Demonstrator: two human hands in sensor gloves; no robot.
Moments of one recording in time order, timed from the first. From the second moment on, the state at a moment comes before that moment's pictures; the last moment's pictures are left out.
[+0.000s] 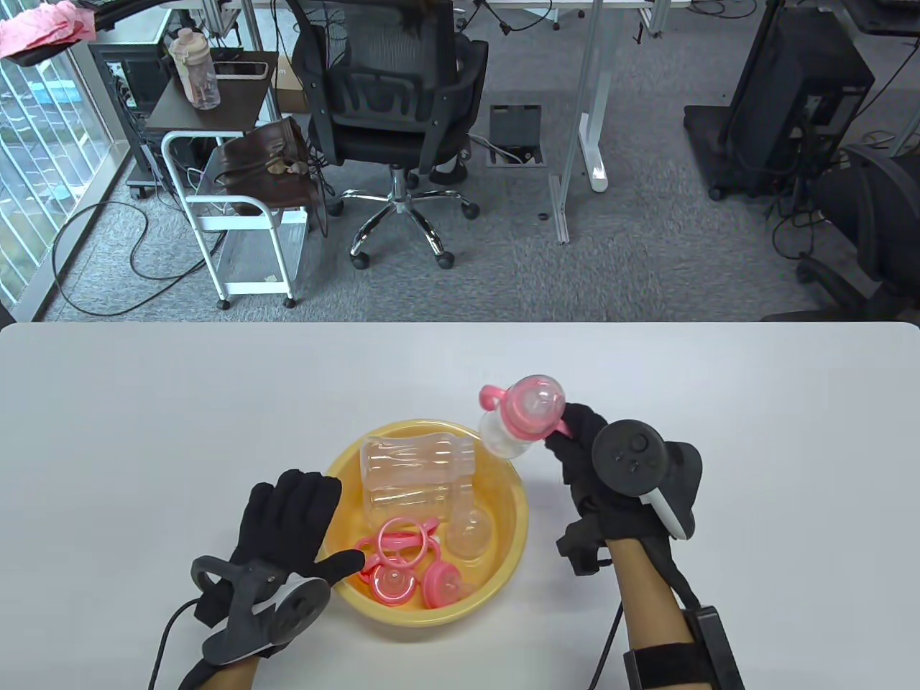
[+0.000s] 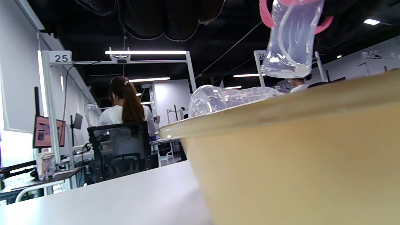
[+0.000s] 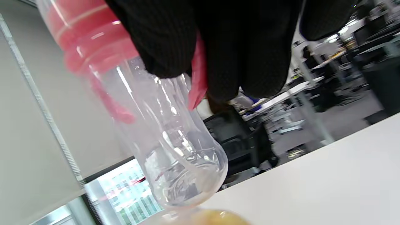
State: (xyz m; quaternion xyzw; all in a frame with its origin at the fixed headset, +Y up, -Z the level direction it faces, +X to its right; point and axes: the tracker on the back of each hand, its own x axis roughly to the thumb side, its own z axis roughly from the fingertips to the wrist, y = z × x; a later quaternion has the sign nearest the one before) left_hand -0.216 -0.677 -0.246 0.22 -0.19 -0.04 0.95; right_hand 0.127 -0.596 -0.319 0.12 -0.11 0.94 0.31
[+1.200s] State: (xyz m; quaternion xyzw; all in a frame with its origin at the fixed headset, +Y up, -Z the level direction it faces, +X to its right) left_hand -0.214 -0.666 -0.231 0.28 -0.14 -0.02 0.95; right_hand 0.045 -0.625 -0.284 0.36 0.02 0.81 0.47
